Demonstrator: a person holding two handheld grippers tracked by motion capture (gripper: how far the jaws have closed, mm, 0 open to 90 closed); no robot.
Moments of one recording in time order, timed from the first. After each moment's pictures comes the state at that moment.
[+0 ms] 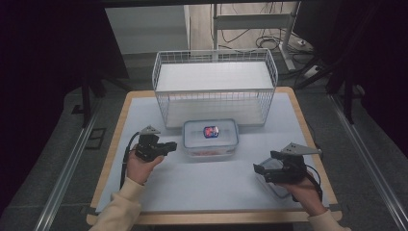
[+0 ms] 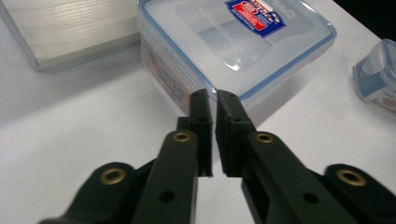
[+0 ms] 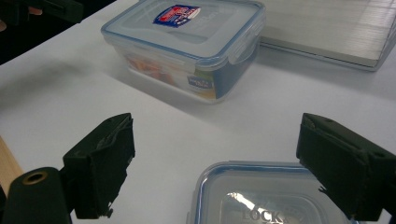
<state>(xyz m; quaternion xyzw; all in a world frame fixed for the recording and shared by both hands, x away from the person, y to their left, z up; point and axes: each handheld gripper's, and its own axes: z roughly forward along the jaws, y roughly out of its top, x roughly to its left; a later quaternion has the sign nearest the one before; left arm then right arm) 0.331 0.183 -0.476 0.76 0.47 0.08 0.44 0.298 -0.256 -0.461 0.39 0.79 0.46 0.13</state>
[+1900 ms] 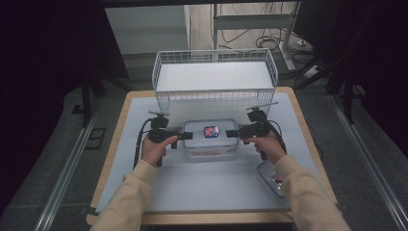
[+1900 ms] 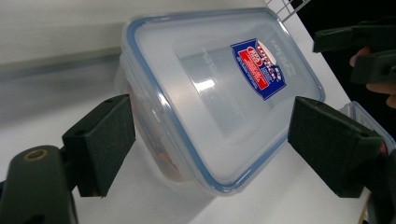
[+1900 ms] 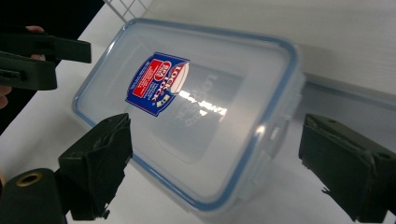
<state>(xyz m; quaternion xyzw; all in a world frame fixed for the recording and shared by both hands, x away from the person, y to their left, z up) 0.399 0.163 -0.482 0.72 0.53 -0.05 0.44 0.434 -0.175 -0.454 0.46 0.79 0.39 -0.01</state>
